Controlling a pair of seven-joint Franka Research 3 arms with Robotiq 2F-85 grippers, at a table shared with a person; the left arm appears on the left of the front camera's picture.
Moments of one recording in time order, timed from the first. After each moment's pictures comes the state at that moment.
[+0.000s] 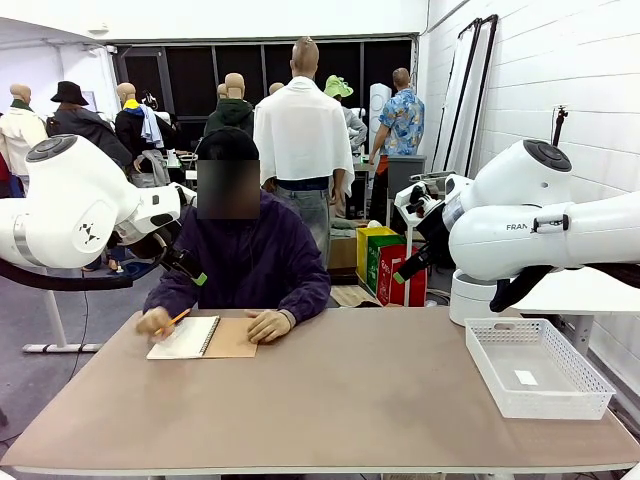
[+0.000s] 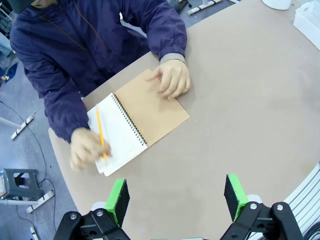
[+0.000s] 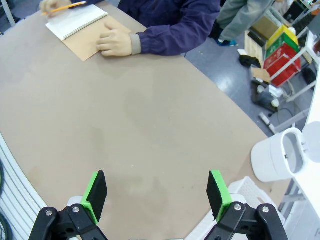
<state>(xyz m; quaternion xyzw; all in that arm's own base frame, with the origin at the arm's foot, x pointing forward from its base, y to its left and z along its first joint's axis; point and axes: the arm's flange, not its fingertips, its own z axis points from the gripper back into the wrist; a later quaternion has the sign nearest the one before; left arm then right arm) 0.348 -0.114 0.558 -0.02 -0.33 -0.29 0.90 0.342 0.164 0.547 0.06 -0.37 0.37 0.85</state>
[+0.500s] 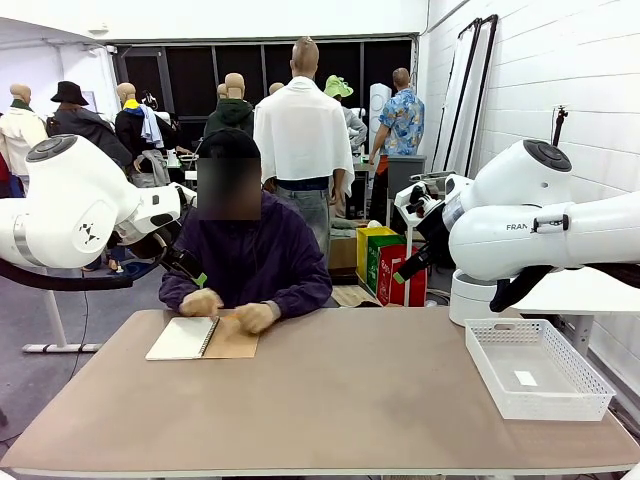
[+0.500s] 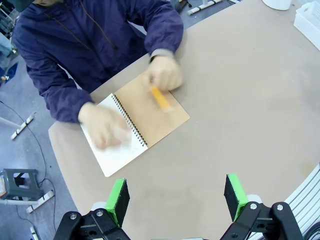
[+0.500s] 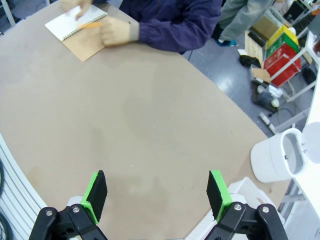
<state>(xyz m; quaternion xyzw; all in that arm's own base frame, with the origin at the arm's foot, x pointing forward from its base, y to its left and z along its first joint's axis) 0.348 -0.114 0.558 -0.02 -0.33 -0.29 0.90 0.342 0.164 0.547 0.06 -0.37 0.37 0.85</state>
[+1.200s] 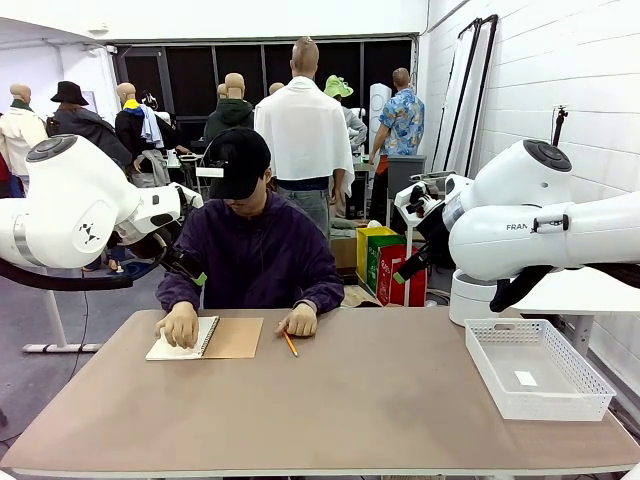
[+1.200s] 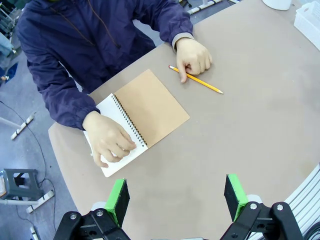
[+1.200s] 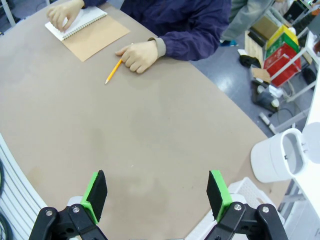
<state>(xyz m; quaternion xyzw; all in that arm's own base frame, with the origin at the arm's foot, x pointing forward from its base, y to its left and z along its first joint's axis) 0.348 -0.114 0.558 -0.02 -0.33 -0.29 0.90 0.342 0.164 0.547 0.06 -0.37 0.37 0.85</state>
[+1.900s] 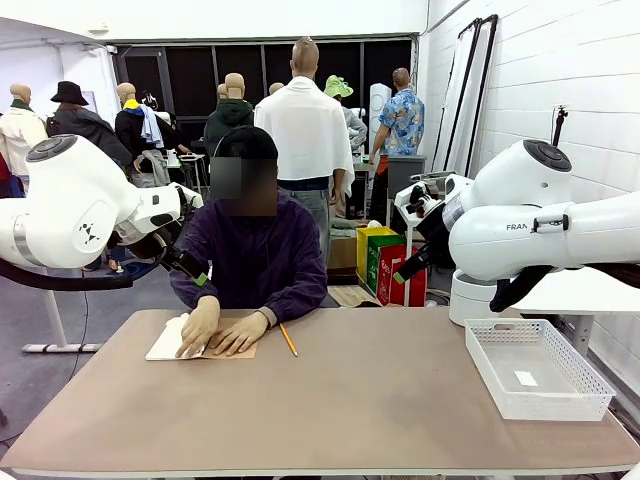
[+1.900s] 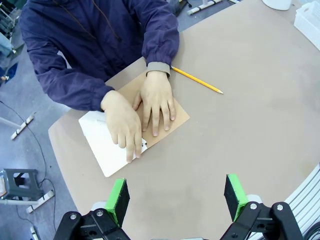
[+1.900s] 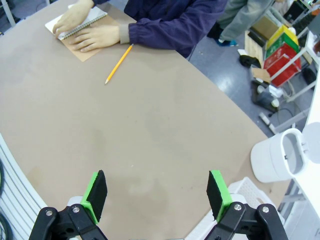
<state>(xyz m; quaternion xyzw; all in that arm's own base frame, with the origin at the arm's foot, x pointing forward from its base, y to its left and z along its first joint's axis) 0.348 -0.114 0.558 -0.02 -0.33 -0.29 0.90 0.342 0.164 0.547 0.06 -0.37 0.37 0.85</state>
